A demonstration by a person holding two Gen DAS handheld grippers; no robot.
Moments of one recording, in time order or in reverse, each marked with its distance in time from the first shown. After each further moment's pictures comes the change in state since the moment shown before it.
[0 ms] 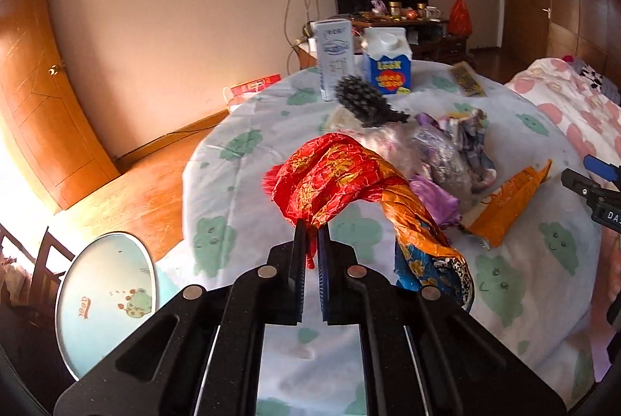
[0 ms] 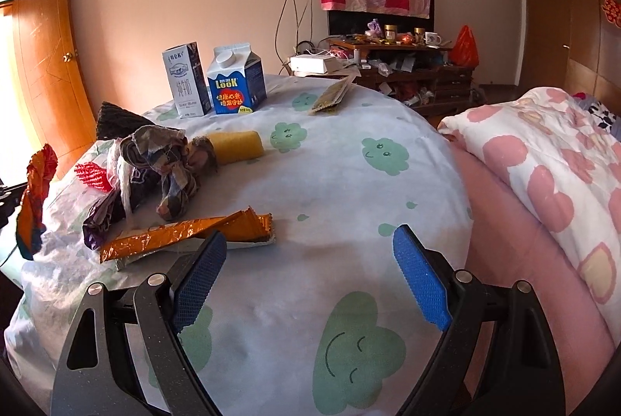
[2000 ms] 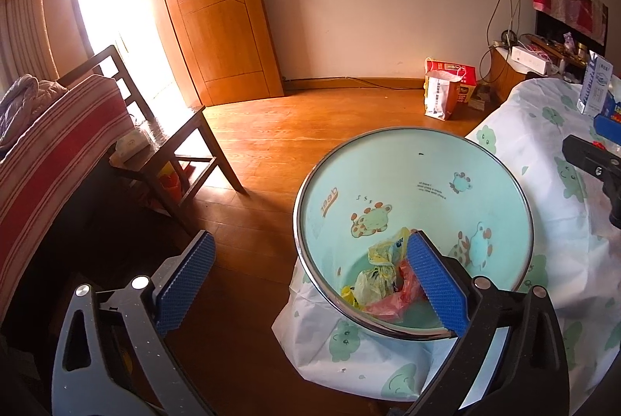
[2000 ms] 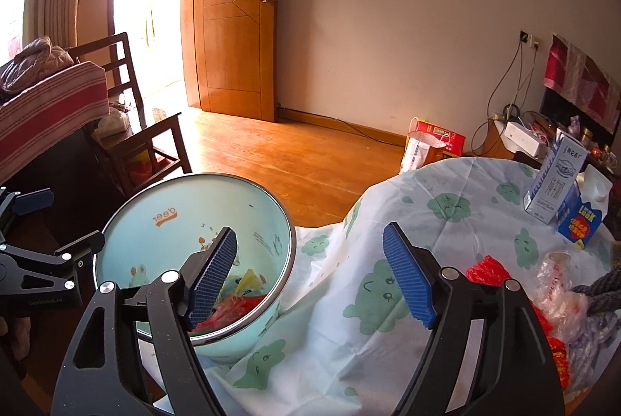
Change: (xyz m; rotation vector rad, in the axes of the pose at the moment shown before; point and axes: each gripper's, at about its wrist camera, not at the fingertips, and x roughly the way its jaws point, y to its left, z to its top) left arm -0.045 0.248 -0.121 -0.394 0.105 0.492; right arm 0.028 0.398 0.029 -0.481 -0.020 0.476
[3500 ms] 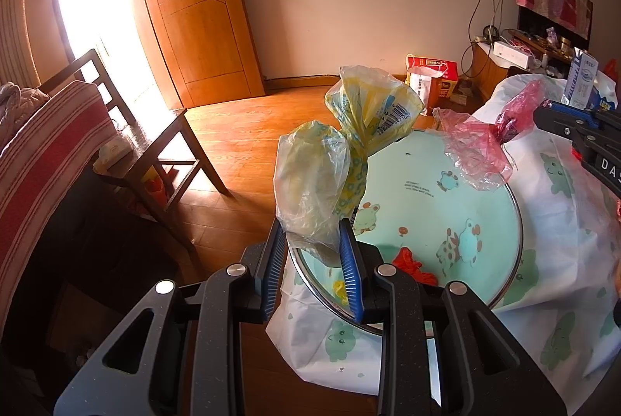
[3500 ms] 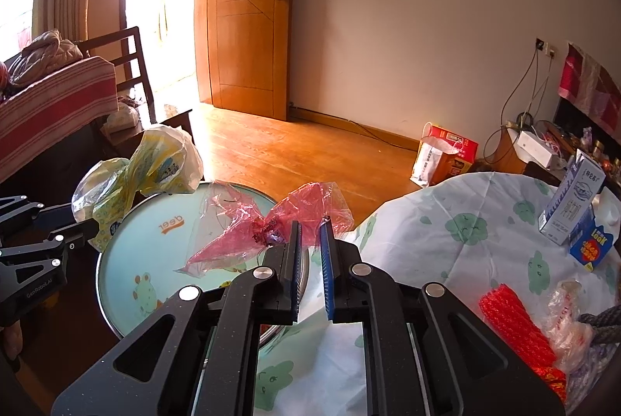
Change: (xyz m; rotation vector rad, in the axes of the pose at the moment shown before) left arm 0.001 0.006 0.008 0.029 0.013 -0.079; right arm 0.022 0.008 0.016 -0.040 0.014 0.050
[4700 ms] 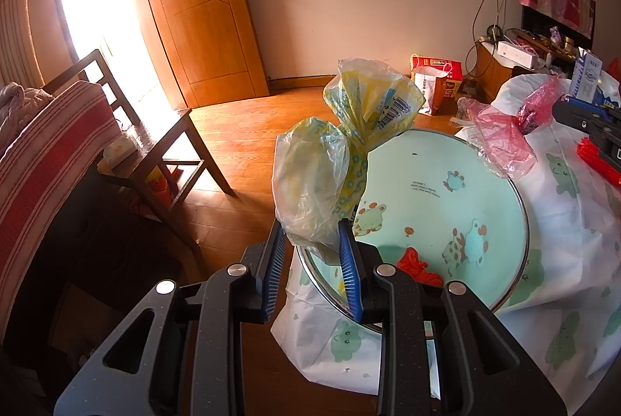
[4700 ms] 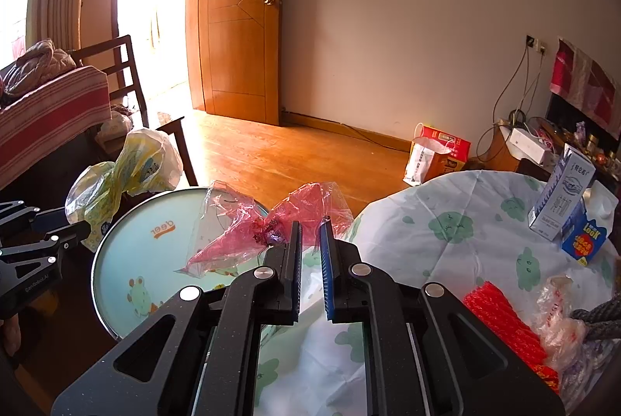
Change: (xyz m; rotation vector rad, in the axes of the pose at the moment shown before) left arm 0.000 0.002 0.000 0.000 0.000 0.019; right arm -0.009 -0.014 0.000 0.028 -0.018 -0.019
